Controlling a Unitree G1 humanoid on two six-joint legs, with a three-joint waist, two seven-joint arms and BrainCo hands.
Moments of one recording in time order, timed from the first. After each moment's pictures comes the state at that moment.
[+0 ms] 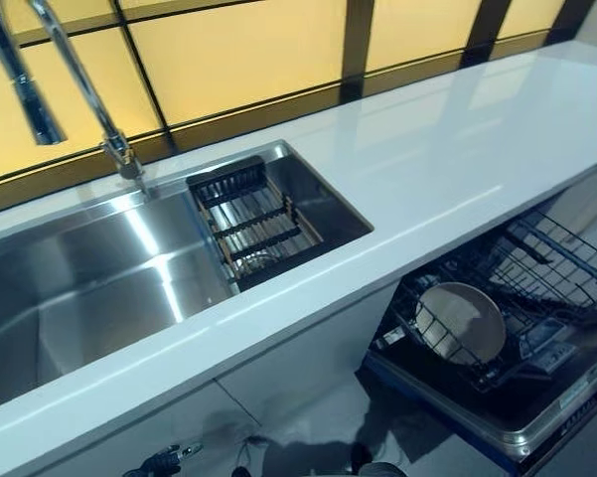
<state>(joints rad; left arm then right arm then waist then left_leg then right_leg) 0.08 0.39 -0.12 1.08 -0.33 0.05 -0.17 -0.62 -1.56 0.28 0.61 -0.61 0.20 -0.09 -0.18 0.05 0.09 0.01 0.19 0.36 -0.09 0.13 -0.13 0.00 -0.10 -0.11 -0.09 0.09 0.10</state>
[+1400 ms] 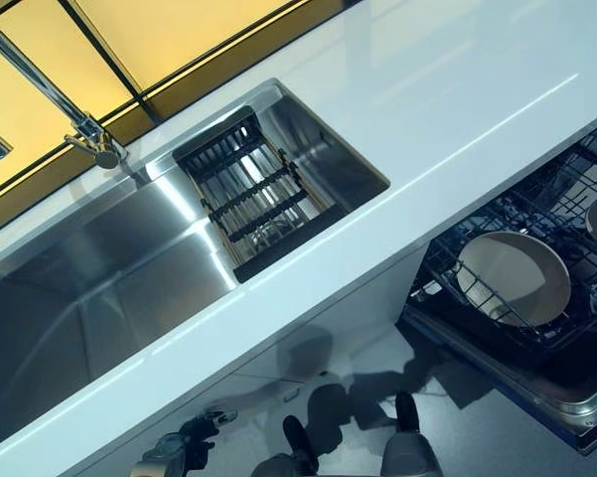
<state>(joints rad) 0.00 0.32 -0.20 0.96 -0.33 0.12 -0.17 -0.63 -1.29 0.29 0.68 -0.70 0.41 0.09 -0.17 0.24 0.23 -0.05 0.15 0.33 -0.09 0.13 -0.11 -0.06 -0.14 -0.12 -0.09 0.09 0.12</state>
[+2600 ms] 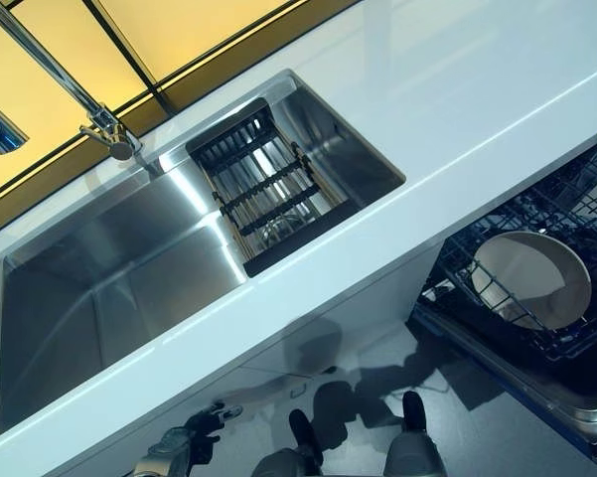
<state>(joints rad) -0.01 0.31 -0.22 0.94 -0.33 0.11 -0.17 -0.63 -1.15 0.25 0.79 -0.51 0.58 -0.14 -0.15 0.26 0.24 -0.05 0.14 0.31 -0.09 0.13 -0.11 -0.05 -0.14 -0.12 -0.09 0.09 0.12</state>
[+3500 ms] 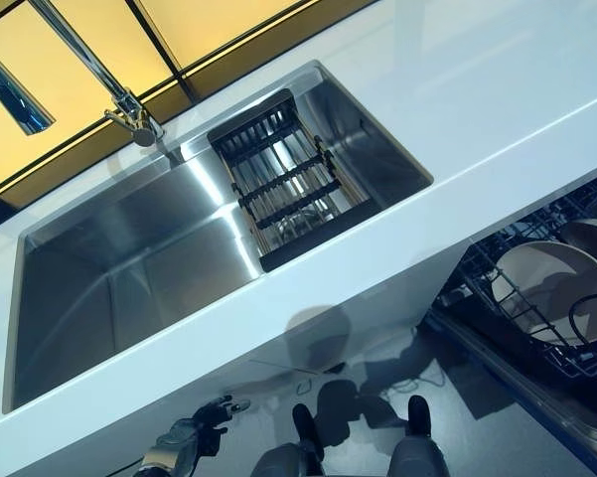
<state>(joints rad) -0.04 0.30 -0.25 0.92 -0.33 0.12 -0.17 -0.67 -1.03 0.34 0.92 -0.66 0.52 -0.10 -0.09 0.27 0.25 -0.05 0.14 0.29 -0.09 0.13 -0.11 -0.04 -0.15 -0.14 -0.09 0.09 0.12</state>
